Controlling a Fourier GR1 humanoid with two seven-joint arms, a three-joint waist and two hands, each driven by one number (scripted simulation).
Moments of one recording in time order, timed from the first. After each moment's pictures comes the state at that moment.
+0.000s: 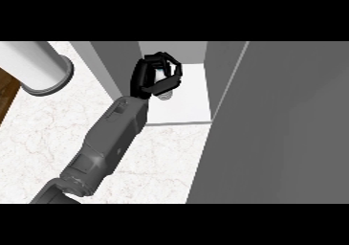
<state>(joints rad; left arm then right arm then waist) -1.01 0.00 -0.10 -0.35 0.38 0.15 -0.70 0.16 -0.45 0.80 -2.47 0.09 -0.53 0.16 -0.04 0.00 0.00</state>
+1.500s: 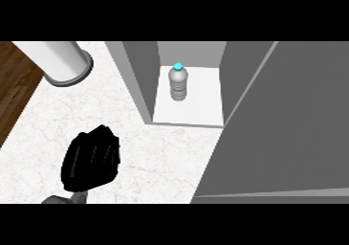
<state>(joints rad) -0.02 0.22 -0.31 -1.55 0.56 -0.01 -0.42 0.01 -0.55 0.84 -2.48 0.05 -0.41 0.30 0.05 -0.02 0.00</state>
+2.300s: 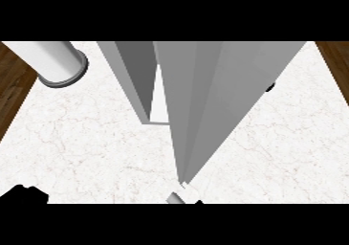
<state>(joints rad) 0.46 0.42 -0.16 -1.96 0.67 -0.14 -0.45 -0.45 -0.14 0.82 -2.31 0.13 -0.44 0.67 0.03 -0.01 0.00</state>
